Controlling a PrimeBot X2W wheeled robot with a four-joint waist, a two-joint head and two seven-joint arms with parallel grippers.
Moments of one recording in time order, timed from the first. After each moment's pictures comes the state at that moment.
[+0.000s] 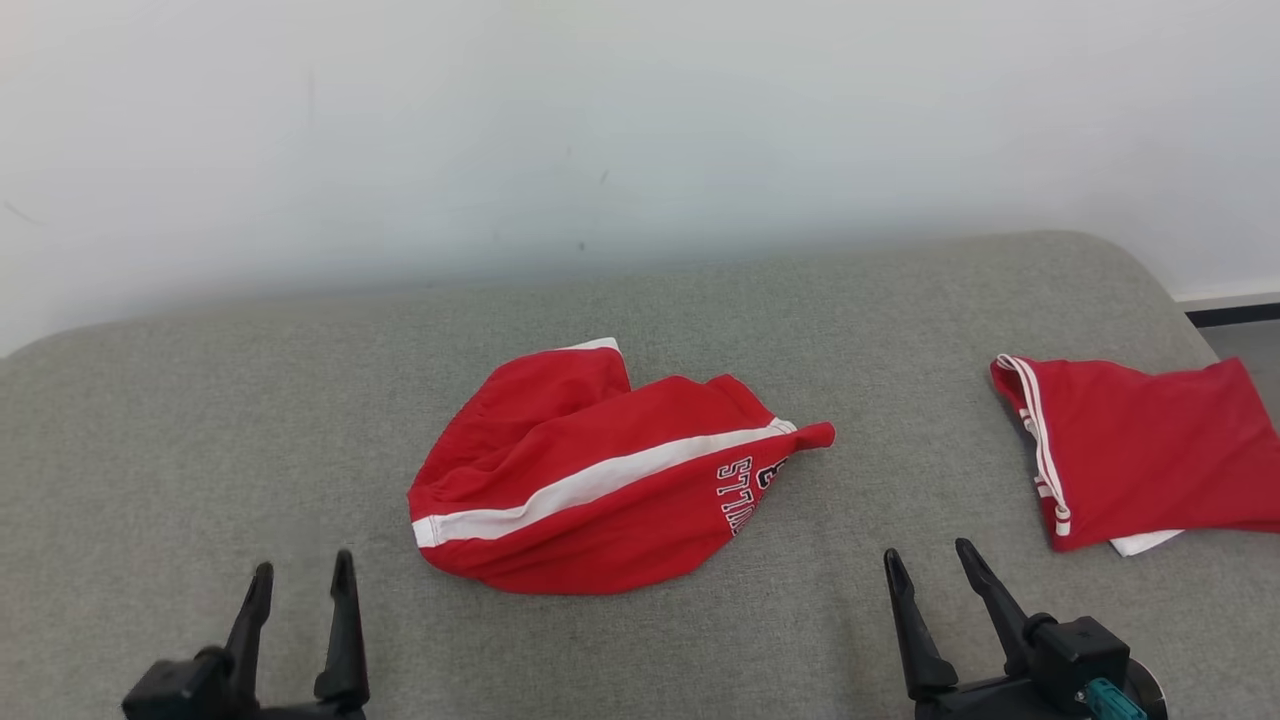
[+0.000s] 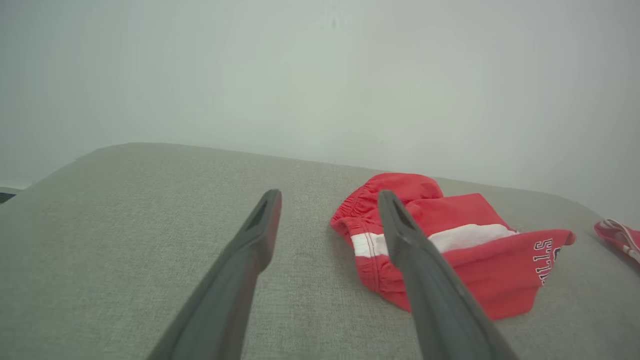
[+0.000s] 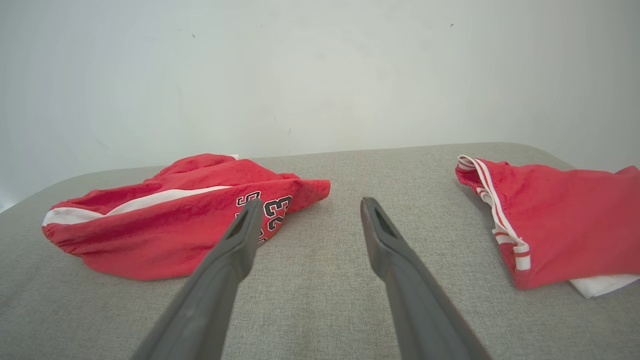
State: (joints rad) left arm -0.06 0.20 -0.16 0.18 -0.42 0.10 -0.26; right arm -0.06 -0.08 0.14 0.32 0.18 0.13 -0.26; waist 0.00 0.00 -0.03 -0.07
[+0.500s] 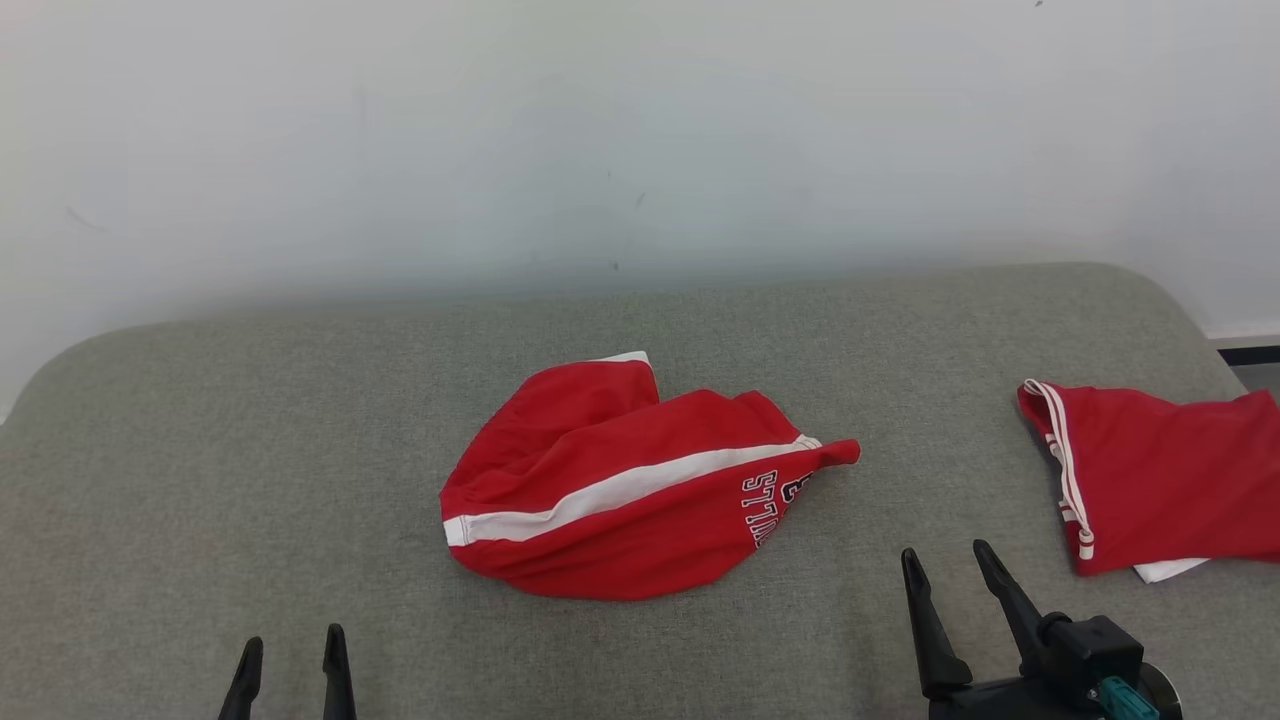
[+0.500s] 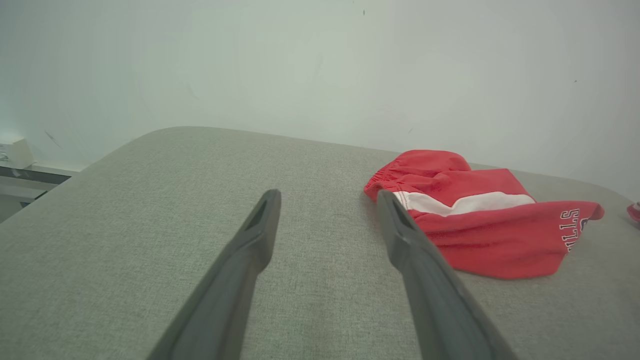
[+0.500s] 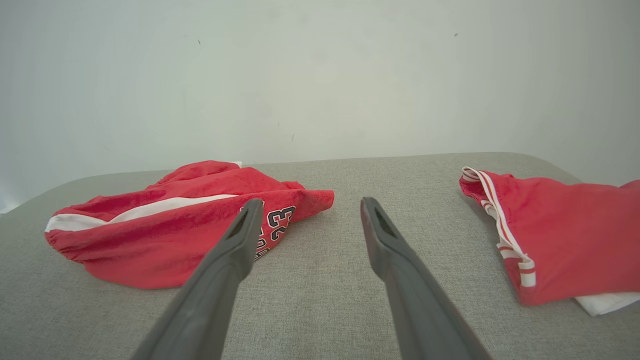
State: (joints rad) left arm 0.10 0.12 -0.03 0.13 -0.27 0.05 -0.26; right arm -0.07 -0.08 0.11 0.34 0.18 0.13 -0.26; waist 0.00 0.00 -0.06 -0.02
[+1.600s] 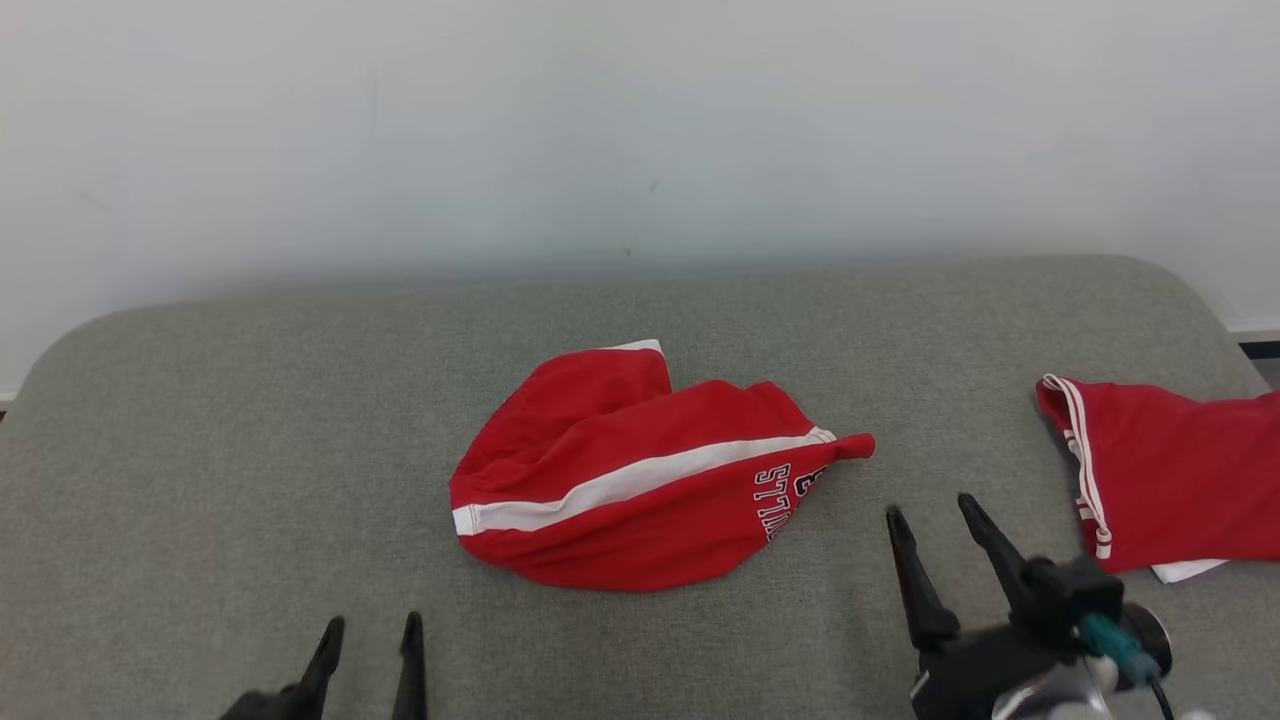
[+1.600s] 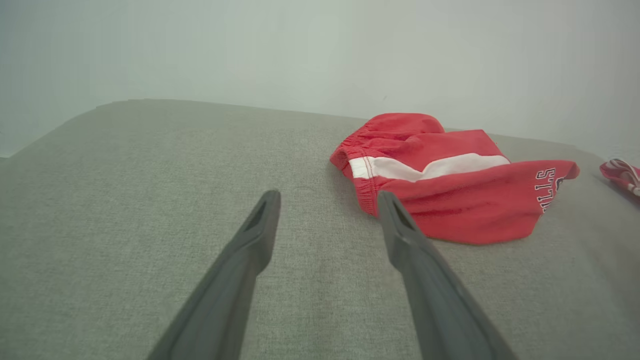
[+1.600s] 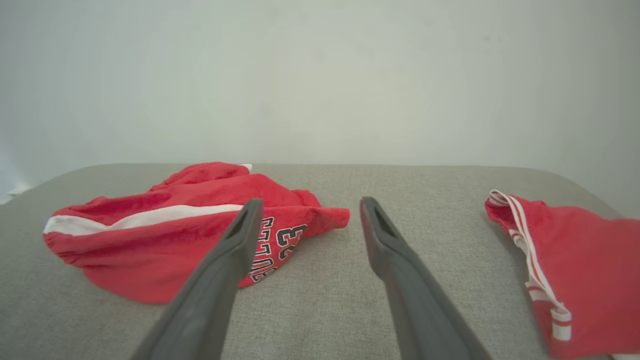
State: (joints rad) left arm 0.05 0.06 -0.05 0.22 -0.20 -0.03 -0.23; right arm -0.14 -0.10 0.13 0.36 0.17 0.13 -0.22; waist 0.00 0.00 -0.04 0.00
